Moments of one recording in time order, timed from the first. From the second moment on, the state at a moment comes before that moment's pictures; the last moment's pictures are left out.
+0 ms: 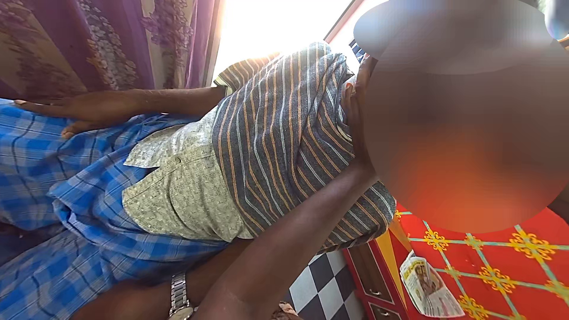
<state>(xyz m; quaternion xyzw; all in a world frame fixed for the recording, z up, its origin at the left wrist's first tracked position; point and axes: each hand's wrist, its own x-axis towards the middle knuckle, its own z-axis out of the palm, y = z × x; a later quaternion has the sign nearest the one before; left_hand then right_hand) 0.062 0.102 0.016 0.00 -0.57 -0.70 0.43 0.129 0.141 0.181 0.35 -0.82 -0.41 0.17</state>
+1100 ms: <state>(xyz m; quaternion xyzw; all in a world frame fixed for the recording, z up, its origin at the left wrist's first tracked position) 0.062 0.105 0.015 -0.01 -0.58 -0.69 0.44 0.124 0.161 0.181 0.39 -0.82 -0.37 0.20</state>
